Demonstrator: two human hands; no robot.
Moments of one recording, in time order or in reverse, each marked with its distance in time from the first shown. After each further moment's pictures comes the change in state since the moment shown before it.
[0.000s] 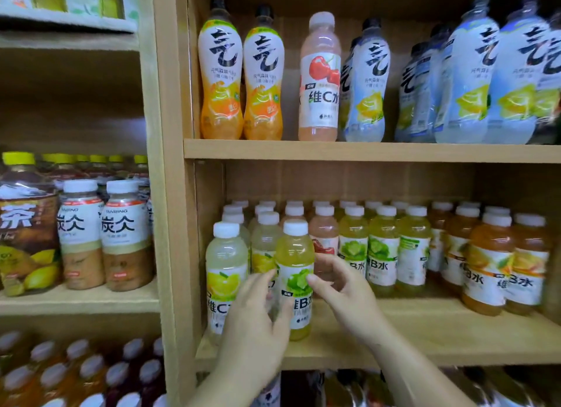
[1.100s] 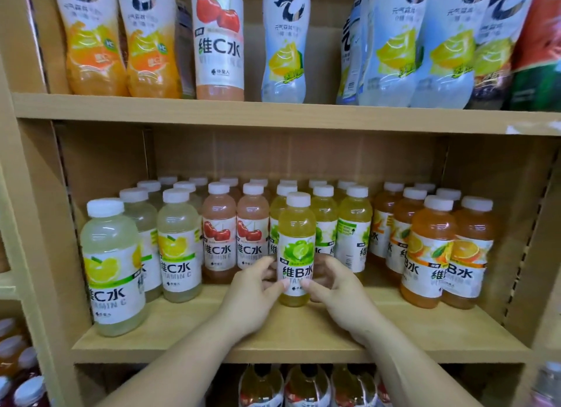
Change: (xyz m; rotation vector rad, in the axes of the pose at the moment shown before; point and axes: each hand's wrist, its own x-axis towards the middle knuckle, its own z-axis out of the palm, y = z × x) left_hand 0.047 0.023 0.157 -0.139 -0.309 -0.204; right_hand -0.003 0.101 -0.134 0.009 -0.055 0.256
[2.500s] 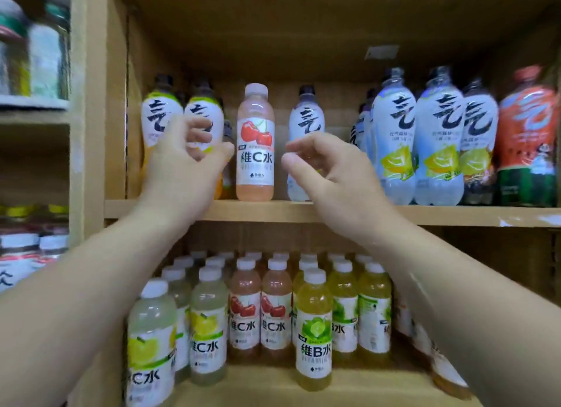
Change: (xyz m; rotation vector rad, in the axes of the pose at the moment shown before) left_hand 0.019 0.219 -0.213 -0.033 0.717 0.510; right_hand 0.018 -0.316 -0.004 -0.298 0.213 -0.786
